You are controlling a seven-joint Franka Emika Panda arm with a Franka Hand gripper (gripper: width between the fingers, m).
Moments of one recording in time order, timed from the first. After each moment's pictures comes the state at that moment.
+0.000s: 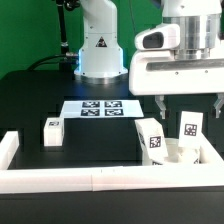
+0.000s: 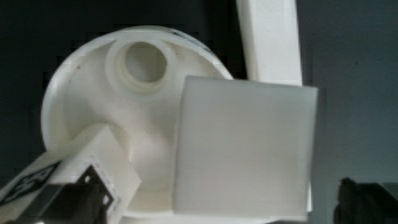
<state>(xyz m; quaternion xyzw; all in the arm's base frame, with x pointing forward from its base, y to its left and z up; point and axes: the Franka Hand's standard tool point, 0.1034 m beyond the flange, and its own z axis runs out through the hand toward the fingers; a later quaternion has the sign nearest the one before) 0.612 0.108 0.086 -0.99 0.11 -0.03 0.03</state>
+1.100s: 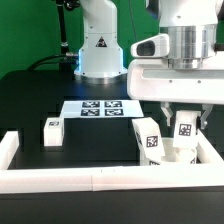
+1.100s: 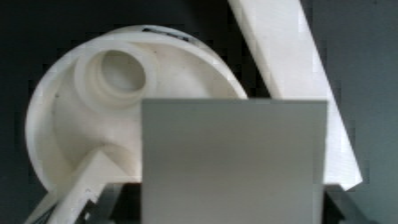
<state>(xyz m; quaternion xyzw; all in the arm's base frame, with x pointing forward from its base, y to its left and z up) 0.617 0.102 0.075 -0.96 0.26 -0.05 0.04</state>
